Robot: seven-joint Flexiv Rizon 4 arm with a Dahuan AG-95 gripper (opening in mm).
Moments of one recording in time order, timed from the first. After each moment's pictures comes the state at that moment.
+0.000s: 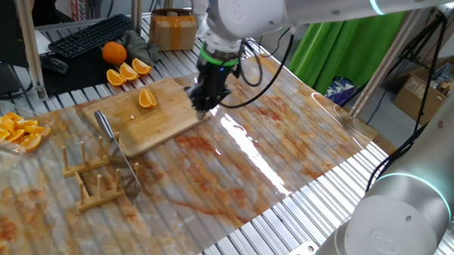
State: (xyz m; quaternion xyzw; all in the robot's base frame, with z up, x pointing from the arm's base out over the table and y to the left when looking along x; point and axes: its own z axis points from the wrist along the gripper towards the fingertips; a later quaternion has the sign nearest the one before) arm 0.497 0.040 0.162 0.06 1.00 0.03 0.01
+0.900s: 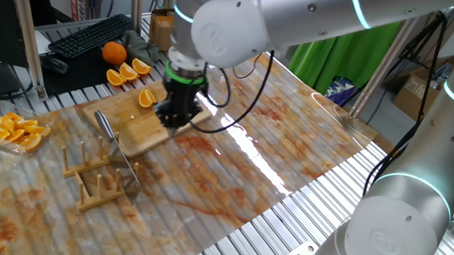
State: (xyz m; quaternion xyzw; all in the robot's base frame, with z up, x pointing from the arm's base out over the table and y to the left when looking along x) arm 0.490 0.126 0.145 0.09 1.00 0.04 0.01
